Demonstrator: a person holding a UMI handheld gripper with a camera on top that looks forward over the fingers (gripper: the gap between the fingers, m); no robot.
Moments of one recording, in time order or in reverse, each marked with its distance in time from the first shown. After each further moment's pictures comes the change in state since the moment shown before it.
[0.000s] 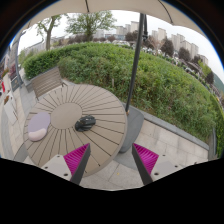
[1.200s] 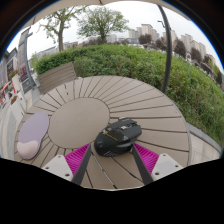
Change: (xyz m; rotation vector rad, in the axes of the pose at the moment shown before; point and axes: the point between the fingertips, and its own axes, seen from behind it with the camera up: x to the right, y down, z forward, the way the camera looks) arm -0.174 0.001 0.270 0.054 -0.204 -0.005
